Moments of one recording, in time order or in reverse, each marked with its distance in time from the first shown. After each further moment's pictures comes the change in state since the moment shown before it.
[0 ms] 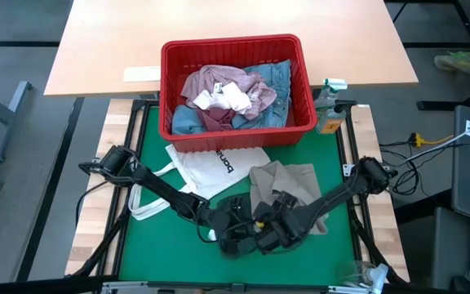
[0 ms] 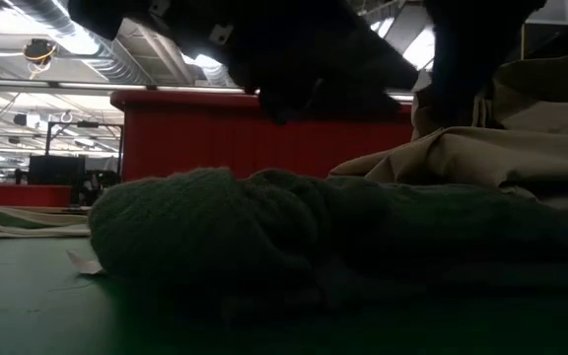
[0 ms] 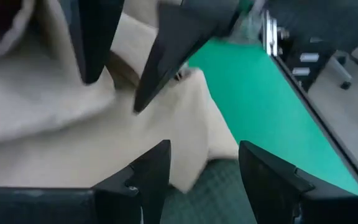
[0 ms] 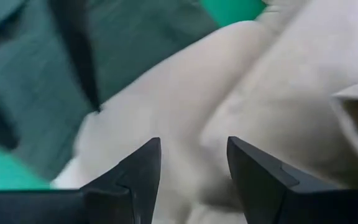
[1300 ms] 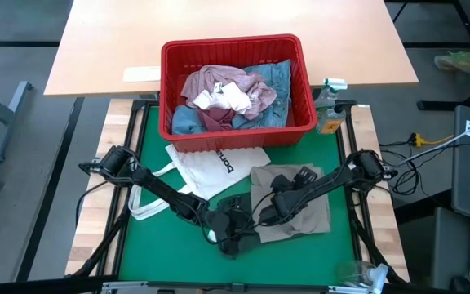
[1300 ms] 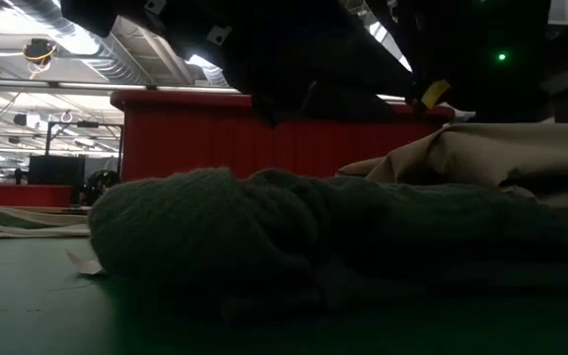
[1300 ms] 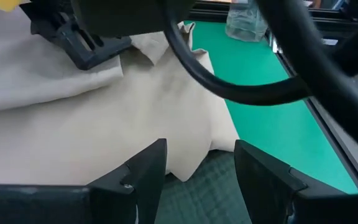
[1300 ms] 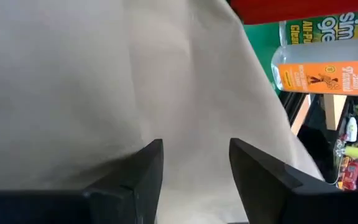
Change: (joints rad) left arm -0.010 0.000 0.000 -0.025 -0.036 -0.044; right arm -0.148 -0.003 -0.268 -0.345 0.063 0.100
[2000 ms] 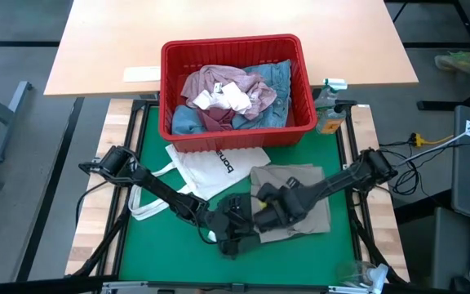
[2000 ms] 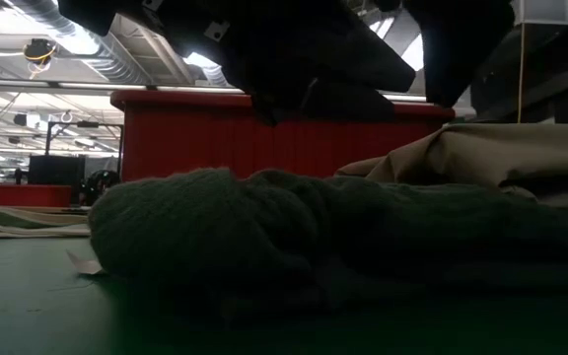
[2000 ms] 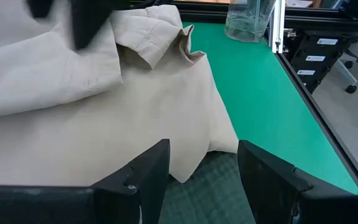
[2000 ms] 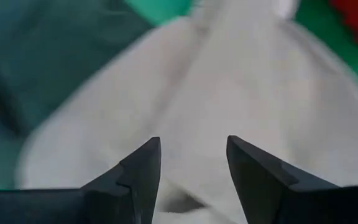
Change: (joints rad) left arm 0.000 0.000 0.000 0.002 0.001 -0.001; right arm 0.067 -0.070 0.283 0.244 -0.136 -0.030
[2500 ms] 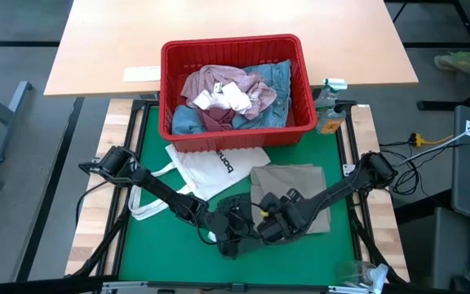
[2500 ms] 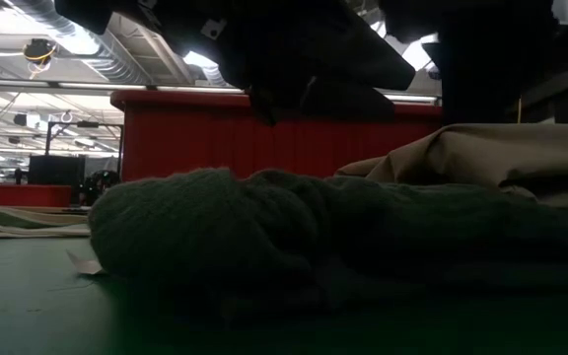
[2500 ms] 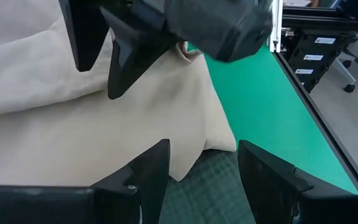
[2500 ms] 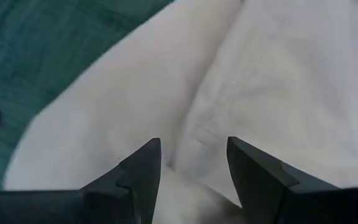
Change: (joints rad) left arm -0.005 0.000 0.000 -0.001 0.000 -0.002; right arm 0.052 0.000 -0.187 0.185 0.037 0.111
